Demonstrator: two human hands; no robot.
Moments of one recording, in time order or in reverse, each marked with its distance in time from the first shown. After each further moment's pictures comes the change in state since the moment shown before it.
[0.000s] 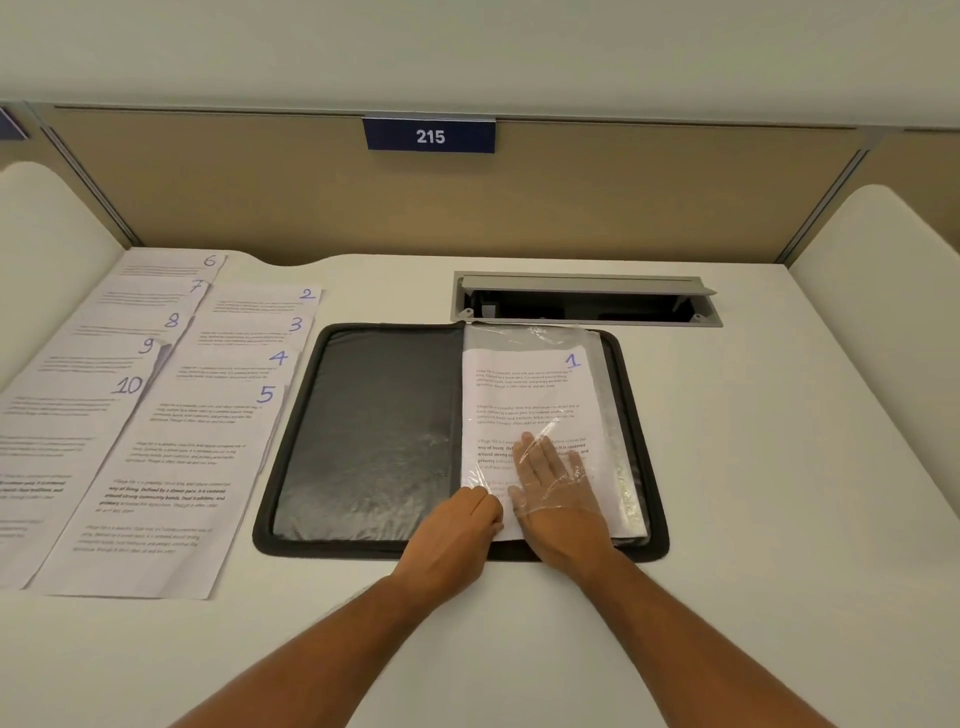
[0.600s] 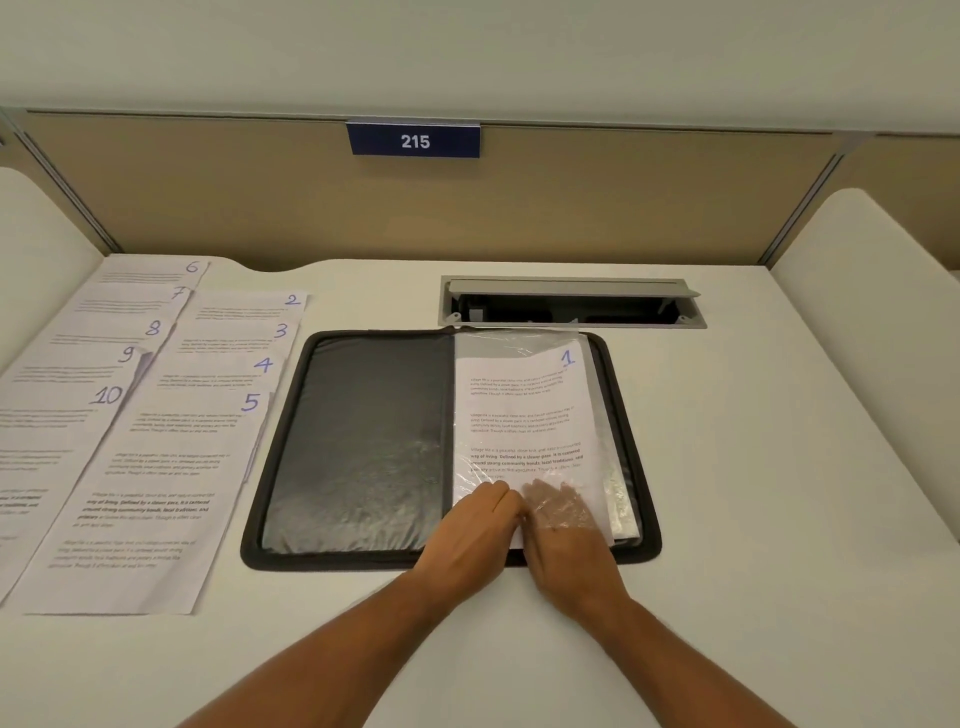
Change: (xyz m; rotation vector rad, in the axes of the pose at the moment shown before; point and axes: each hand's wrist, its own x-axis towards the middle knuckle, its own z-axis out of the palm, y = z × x) left_hand 0.026 0.027 0.005 0.021 0.061 0.088; right_hand -0.051 0.012 0.010 0.146 0.318 -0.156
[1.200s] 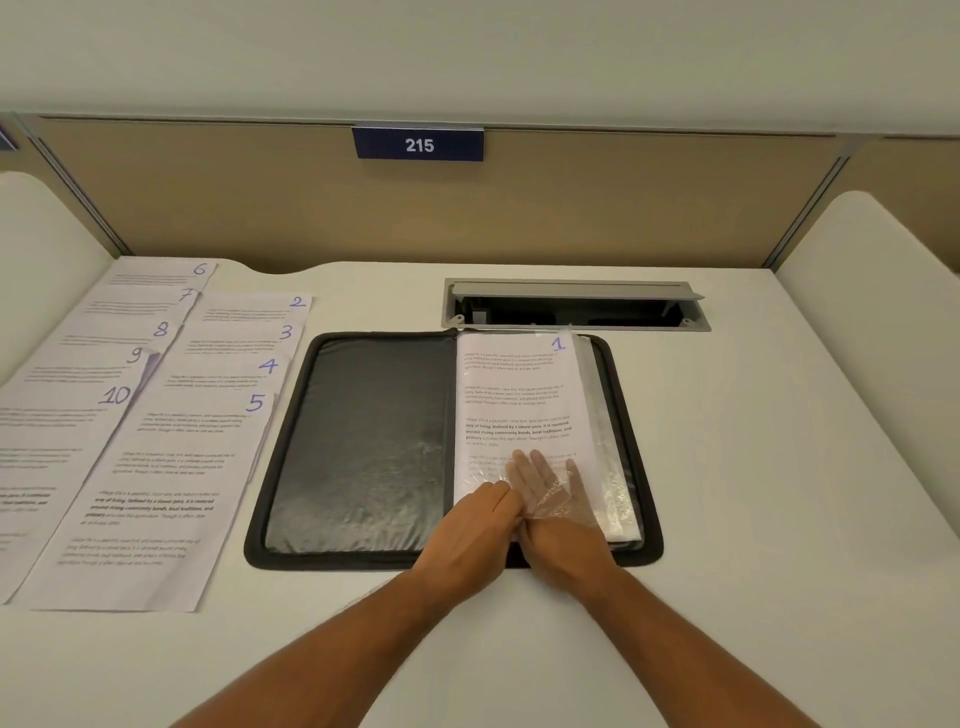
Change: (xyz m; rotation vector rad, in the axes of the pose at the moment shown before) left_hand 0.001 0.000 -0.004 -0.002 -0.042 0.009; right_hand 0.035 0.003 -0.004 -0.187 -0.319 0.017
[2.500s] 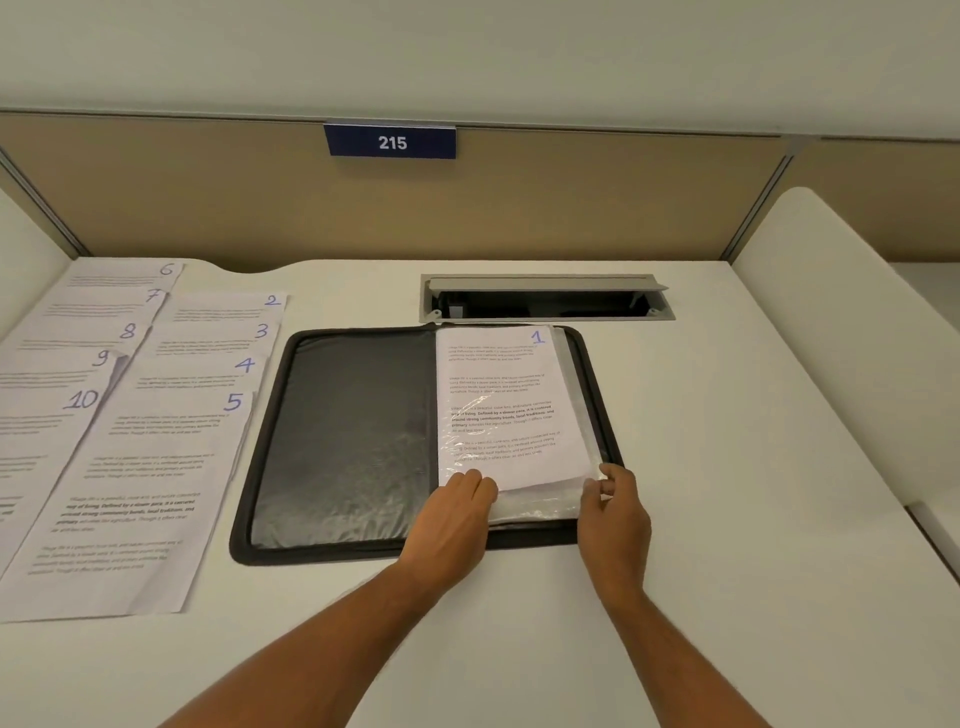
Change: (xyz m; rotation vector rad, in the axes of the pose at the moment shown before) left_hand -0.012 -0.002 0.002 0.091 -0.040 -0.141; right_hand -0.052 0.000 -0.047 0.773 0.501 0.904
